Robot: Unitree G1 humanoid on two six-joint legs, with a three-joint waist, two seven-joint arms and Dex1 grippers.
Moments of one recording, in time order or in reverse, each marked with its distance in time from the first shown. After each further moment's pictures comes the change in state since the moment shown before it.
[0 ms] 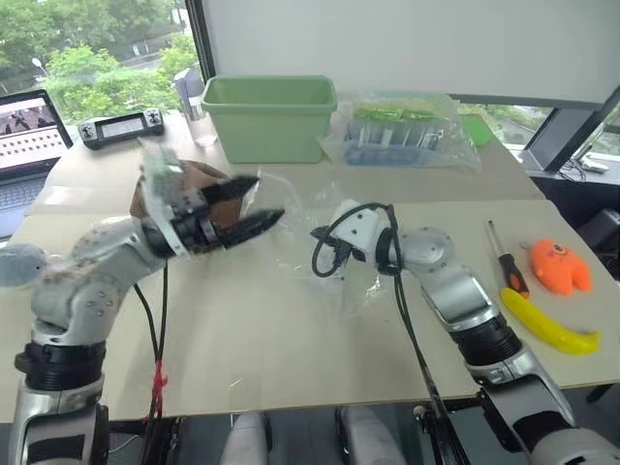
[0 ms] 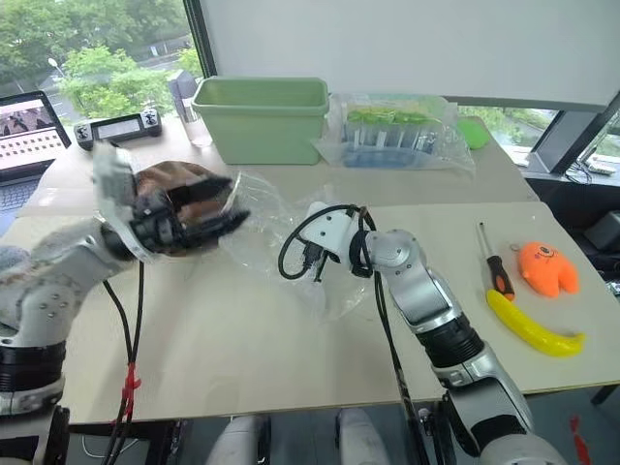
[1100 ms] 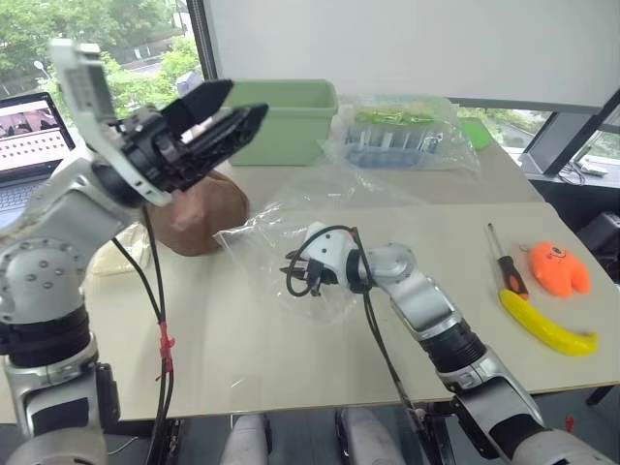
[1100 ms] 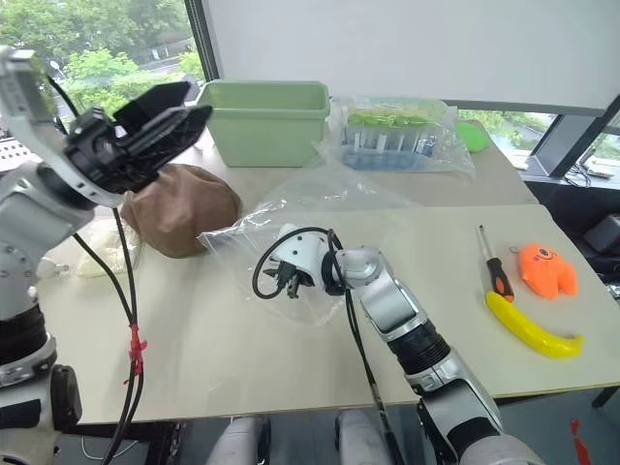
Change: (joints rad) left arm -0.120 -0.063 0.023 -0.071 -0.102 0.069 0.212; right arm 0.051 0.170 0.005 -0.025 0.138 0.160 0.123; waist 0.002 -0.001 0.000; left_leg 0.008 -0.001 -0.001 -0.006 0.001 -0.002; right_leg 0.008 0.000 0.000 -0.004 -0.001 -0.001
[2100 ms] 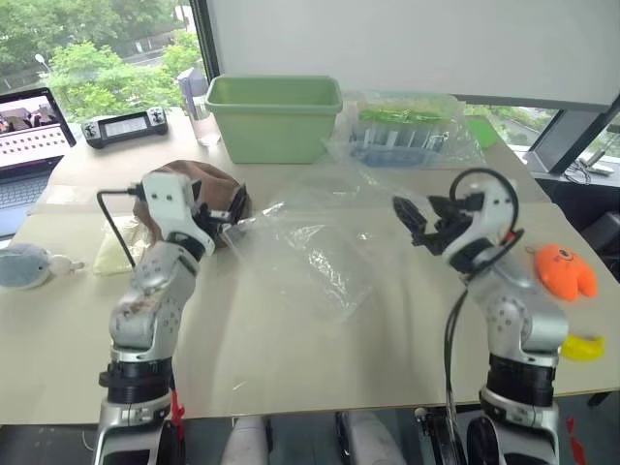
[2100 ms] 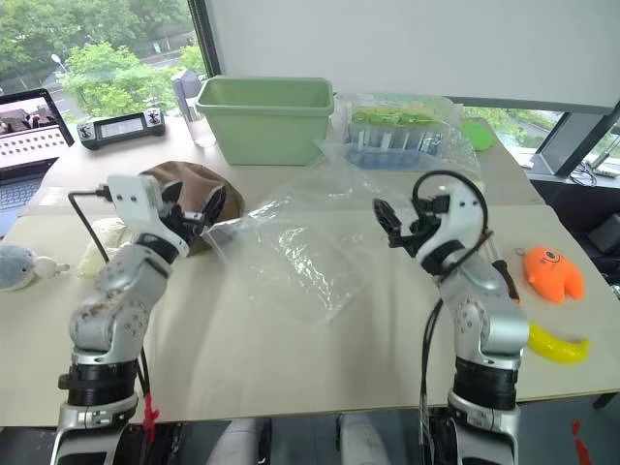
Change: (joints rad) left arm 0.384 -0.322 -0.119 0.143 0.776 -0.369 0.378; right arm 0.355 0.011 -0.637 -0.251 0.318 0.113 -0.540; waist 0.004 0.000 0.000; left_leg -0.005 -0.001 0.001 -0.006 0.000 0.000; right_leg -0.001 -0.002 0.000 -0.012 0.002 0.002
